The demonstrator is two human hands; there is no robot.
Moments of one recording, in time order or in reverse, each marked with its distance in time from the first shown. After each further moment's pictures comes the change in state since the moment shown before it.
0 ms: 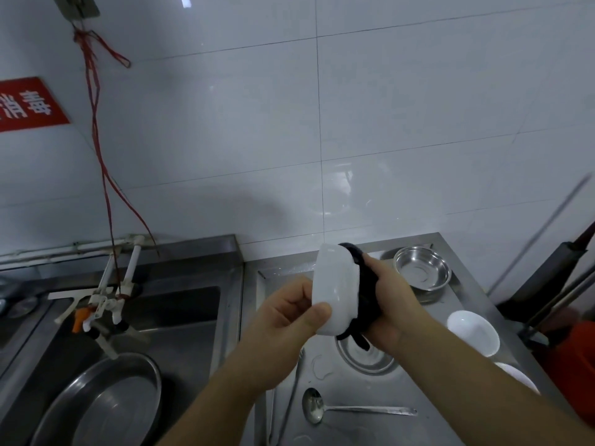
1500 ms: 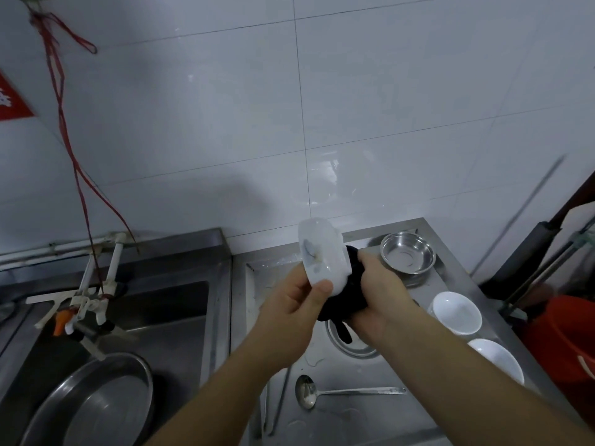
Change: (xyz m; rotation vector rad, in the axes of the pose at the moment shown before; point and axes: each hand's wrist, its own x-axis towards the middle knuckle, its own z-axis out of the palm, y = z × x) left_hand 0.011 0.003 0.030 0.288 0.080 0.011; right_hand -0.008 0.010 0.003 0.028 0.167 -0.077
